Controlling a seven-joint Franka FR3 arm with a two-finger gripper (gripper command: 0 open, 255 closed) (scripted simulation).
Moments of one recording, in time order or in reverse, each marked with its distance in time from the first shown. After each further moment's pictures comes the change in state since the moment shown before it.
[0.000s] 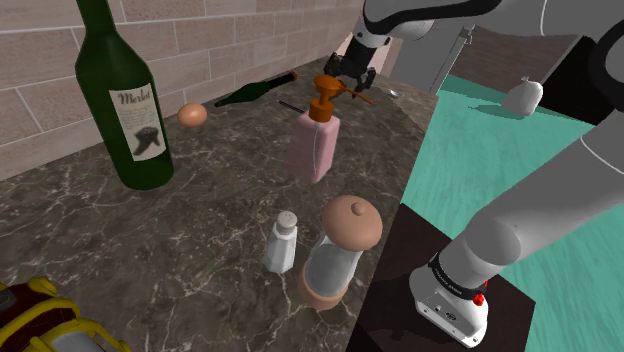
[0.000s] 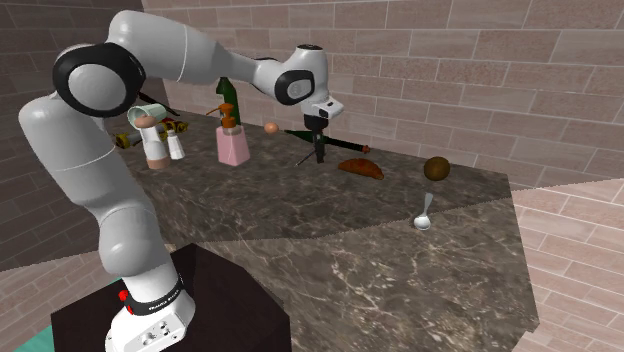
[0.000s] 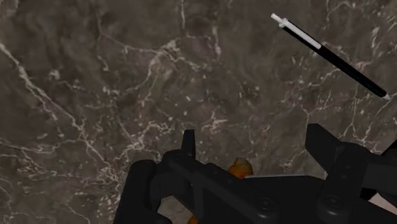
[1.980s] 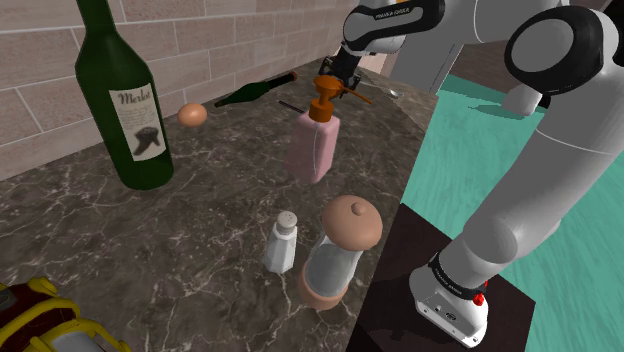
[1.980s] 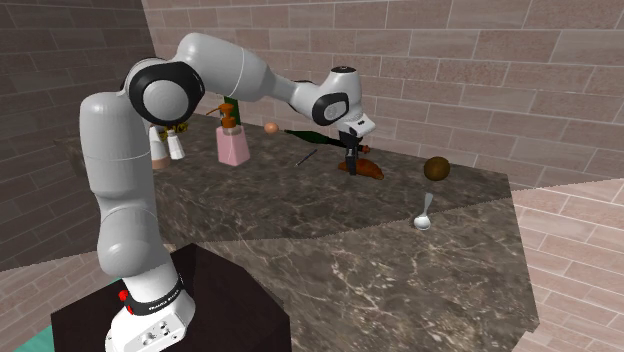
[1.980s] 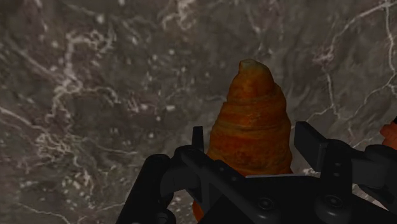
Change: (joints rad) arm -0.043 0.301 -0.041 0.215 -0.045 0.173 0.238
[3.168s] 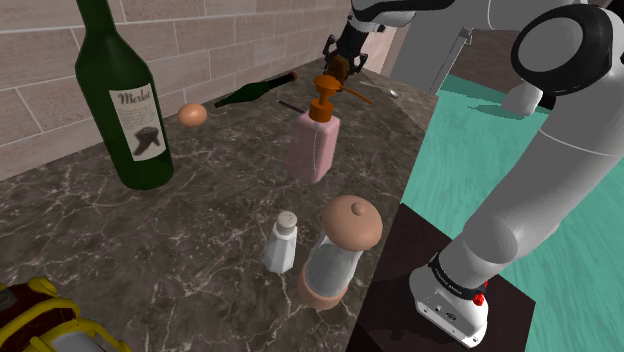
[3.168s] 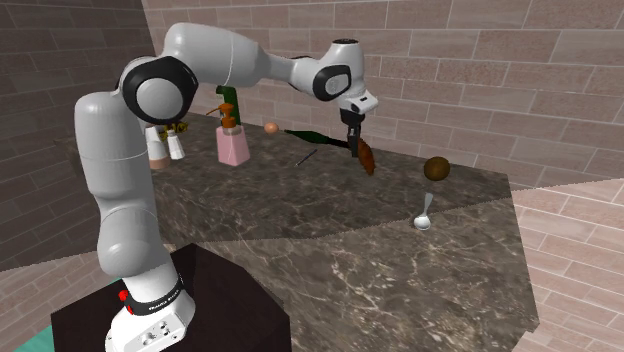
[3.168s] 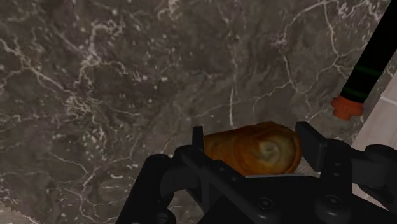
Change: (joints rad) arm -0.001 -0.027 -0.001 0.139 -0.005 -0.167 0.009
